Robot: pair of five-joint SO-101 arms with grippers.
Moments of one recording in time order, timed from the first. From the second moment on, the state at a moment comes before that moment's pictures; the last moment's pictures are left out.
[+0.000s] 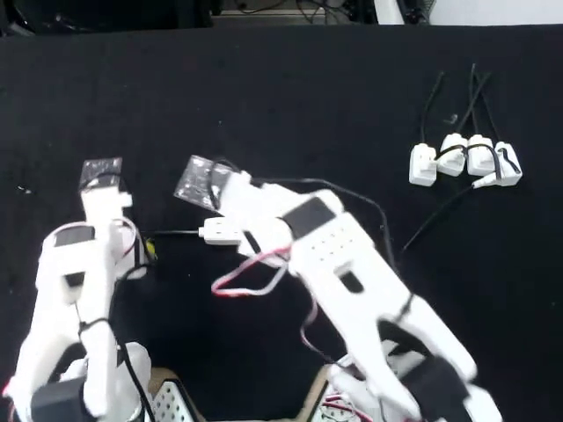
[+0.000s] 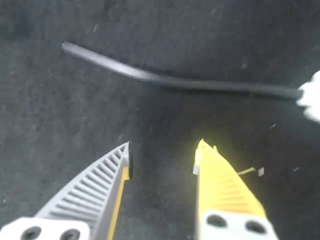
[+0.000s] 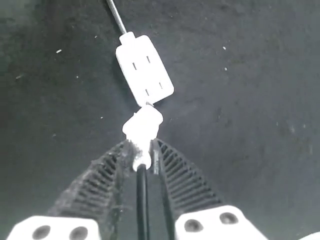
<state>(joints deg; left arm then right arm) -18.3 -30.9 59.8 51.2 -9.6 -33.2 -20.3 33.5 62.8 37.8</state>
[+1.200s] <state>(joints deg) -19.2 -36.7 67.8 48.3 -10.3 -32.7 25.2 -24.7 97.1 25.0</state>
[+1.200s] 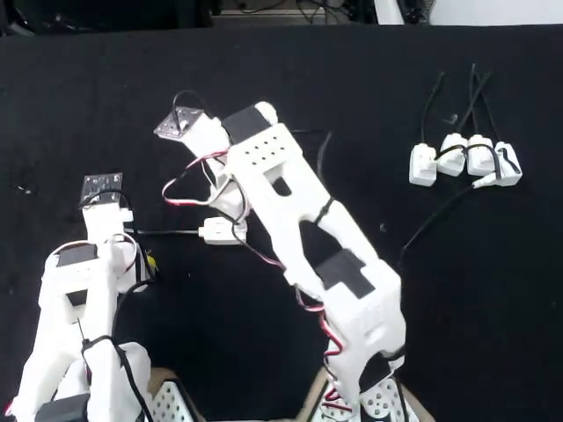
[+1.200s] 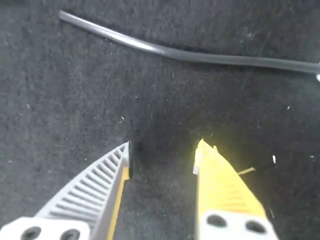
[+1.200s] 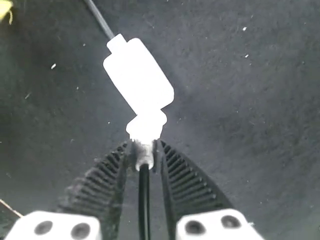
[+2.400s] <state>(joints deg) -19.2 -36.9 67.9 48.3 -10.3 -32.5 30.1 -28.3 97.7 12.6</state>
